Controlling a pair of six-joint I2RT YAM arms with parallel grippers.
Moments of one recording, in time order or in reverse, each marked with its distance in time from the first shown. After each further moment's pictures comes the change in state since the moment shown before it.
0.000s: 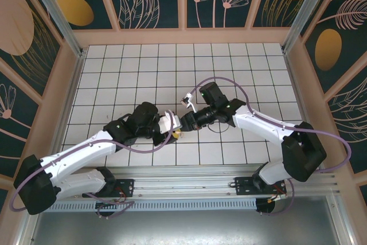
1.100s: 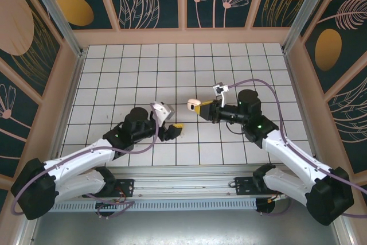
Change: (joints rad) left arm 0.065 -0.065 -0.235 0.565 -0.009 -0.436; right arm -0.174 -0.460 -0.323 0.468 0.231 0.053
